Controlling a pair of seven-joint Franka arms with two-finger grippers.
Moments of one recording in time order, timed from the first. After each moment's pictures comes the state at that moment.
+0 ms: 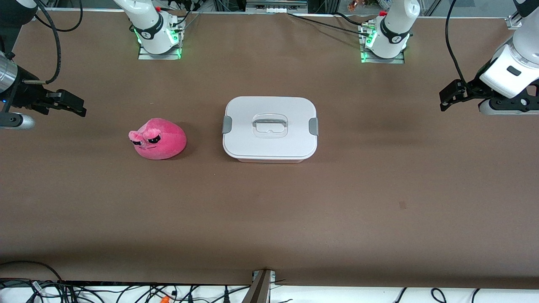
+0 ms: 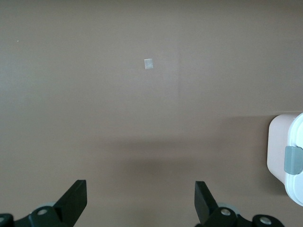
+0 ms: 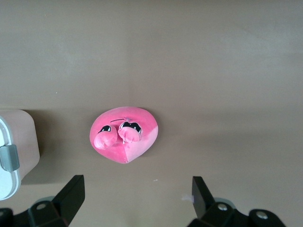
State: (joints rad) left arm -0.04 -0.04 -0.05 -1.68 0.04 1.65 -0.10; right arm -0.14 0.13 0.21 -1.46 -0.03 1.53 0.12
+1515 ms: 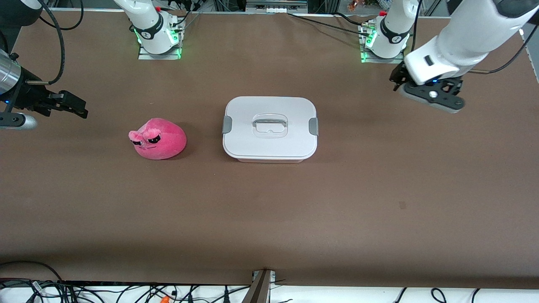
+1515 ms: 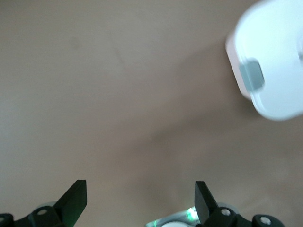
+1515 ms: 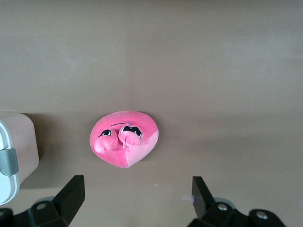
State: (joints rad) left arm -0.13 0.01 -0.19 -1.68 0.04 1.51 0.16; right arm -0.14 0.11 0.21 -1.49 -0.04 1.56 0.11
